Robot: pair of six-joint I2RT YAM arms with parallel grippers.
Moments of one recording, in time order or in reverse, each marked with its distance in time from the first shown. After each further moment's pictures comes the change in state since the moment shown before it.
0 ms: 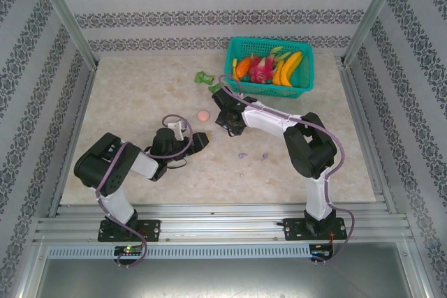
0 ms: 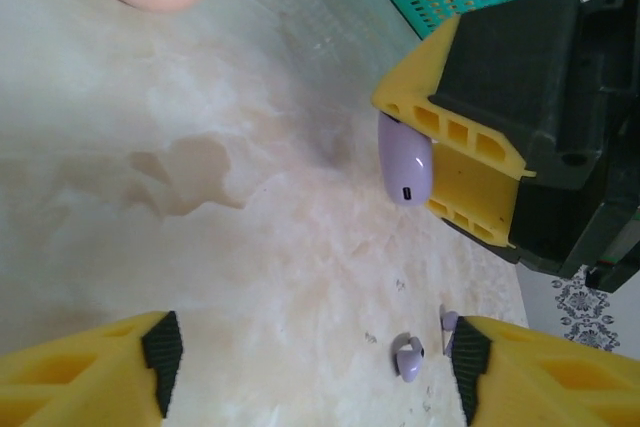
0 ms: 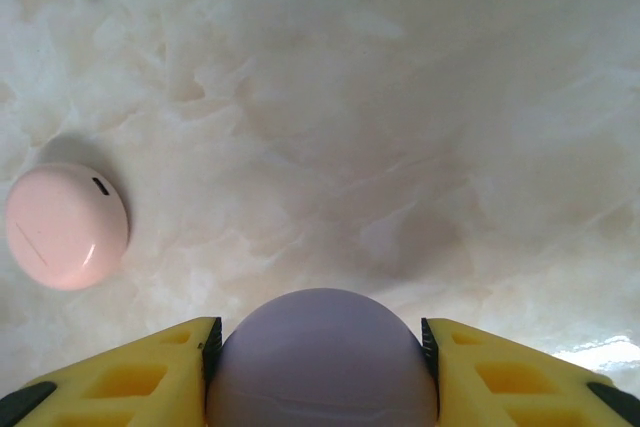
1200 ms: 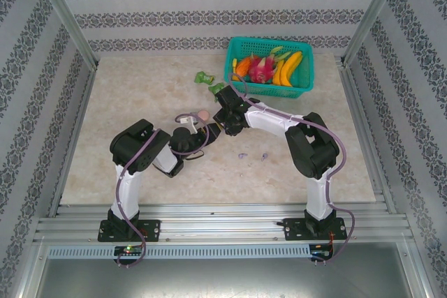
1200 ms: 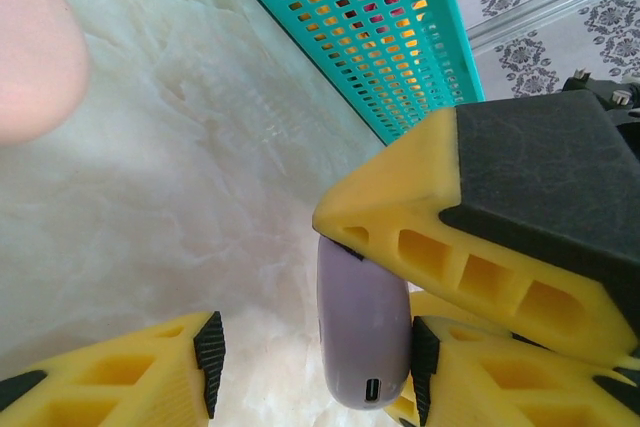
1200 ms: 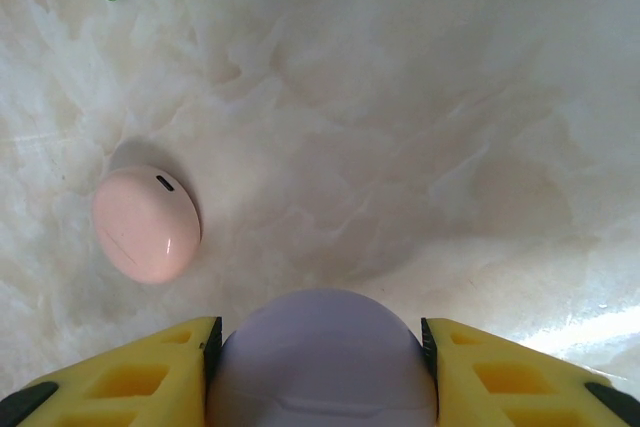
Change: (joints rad) left arm -0.098 0.330 0.185 0.350 -0.192 -0.132; right arm -0.016 -0.018 -0.051 0.113 -0.124 0.204
